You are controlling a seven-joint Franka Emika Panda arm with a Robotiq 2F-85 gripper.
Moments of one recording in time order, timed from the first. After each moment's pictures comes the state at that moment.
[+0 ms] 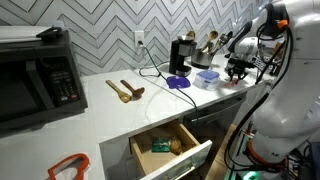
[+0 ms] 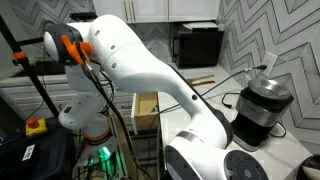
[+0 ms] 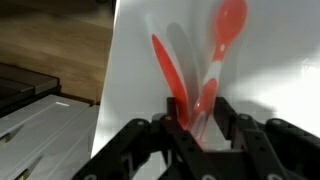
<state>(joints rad) -0.60 0.25 -0.55 -2.01 0.17 2.15 0.43</state>
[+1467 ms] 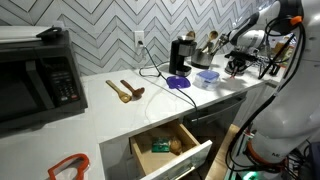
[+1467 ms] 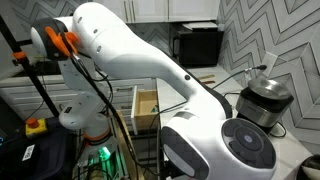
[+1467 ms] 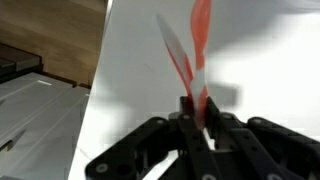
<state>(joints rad) -0.57 0.14 -0.54 -2.01 0.13 2.14 0.39</state>
